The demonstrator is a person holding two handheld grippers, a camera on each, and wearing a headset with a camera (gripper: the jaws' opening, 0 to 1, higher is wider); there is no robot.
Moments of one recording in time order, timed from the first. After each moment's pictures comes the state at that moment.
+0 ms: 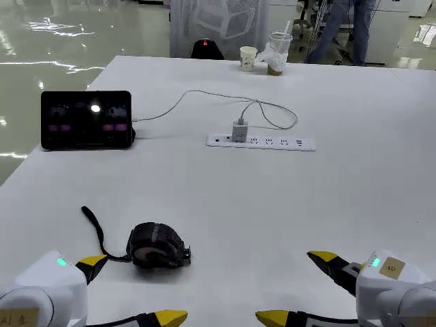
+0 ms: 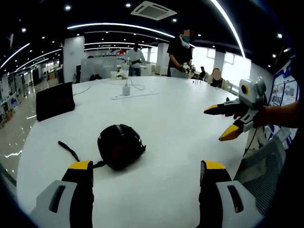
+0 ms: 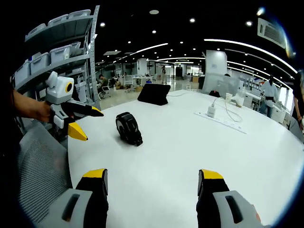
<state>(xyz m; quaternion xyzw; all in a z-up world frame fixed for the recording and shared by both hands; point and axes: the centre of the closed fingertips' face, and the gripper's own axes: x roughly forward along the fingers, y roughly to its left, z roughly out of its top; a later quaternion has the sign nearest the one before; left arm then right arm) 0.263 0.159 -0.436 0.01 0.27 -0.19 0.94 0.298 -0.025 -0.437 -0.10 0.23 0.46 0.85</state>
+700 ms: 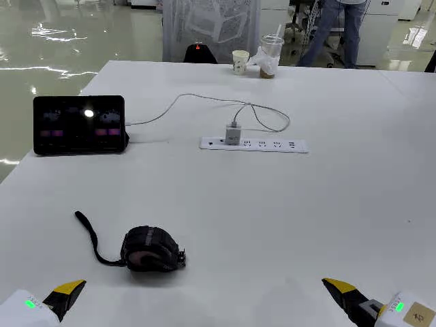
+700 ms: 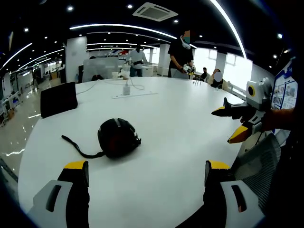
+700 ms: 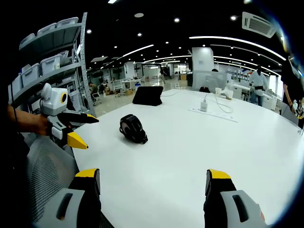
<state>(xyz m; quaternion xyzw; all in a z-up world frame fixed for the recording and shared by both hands) 0.235 0.157 -0.430 0.01 0.27 -0.18 0.95 0.258 -0.034 -0.428 -0.06 0.25 0.42 0.87</state>
